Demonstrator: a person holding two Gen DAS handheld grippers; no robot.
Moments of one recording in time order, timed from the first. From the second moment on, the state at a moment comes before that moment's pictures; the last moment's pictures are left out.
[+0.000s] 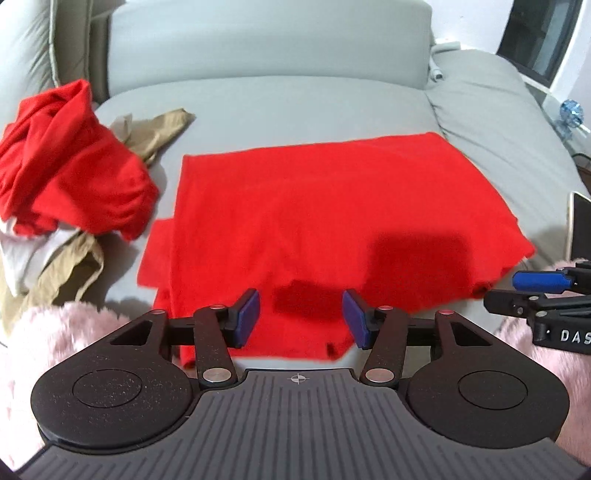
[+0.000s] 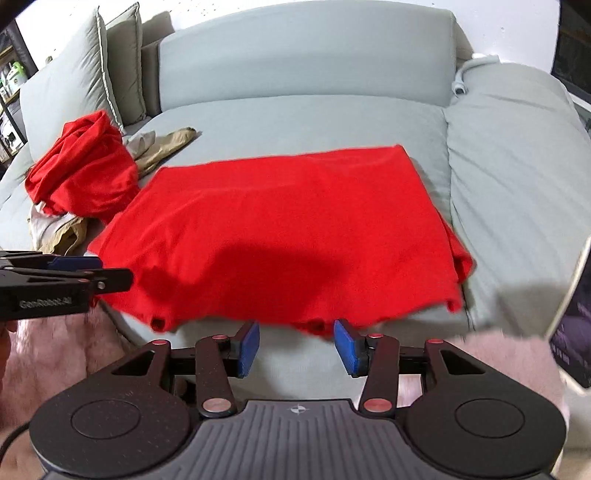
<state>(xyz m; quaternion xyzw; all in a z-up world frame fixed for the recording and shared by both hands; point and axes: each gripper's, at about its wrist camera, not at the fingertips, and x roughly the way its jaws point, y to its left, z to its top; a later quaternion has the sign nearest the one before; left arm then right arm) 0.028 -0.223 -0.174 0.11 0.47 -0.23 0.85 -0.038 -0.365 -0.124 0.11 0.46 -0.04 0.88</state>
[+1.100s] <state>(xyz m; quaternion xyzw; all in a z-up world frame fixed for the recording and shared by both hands) 0.023 -0.256 -0.185 0.12 0.48 -0.24 0.83 -0.025 -0.522 -0.162 0.29 0.45 -0.13 0.83</state>
